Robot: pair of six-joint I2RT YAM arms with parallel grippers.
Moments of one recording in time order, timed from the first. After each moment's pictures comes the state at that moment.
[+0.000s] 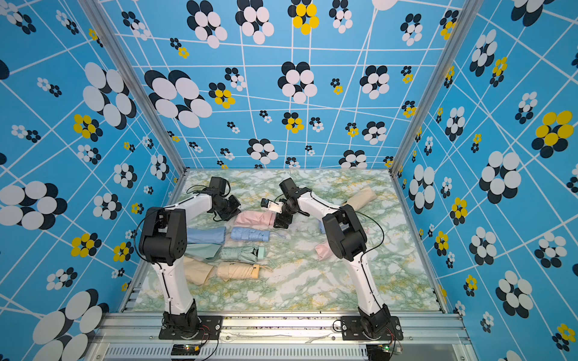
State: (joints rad) left arm -0.10 2.01 1.38 -0.47 0.30 -0.82; right arm 0.57 2.32 1.84 -0.65 -0.37 -0.83
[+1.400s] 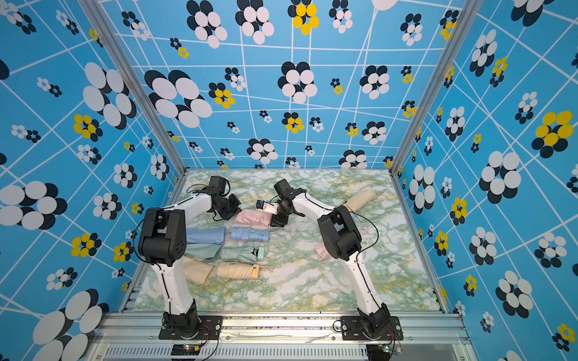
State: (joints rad) left arm -0.10 2.01 1.38 -0.46 0.31 -0.82; right arm 0.61 2.37 1.90 -0.65 -0.34 -0.82
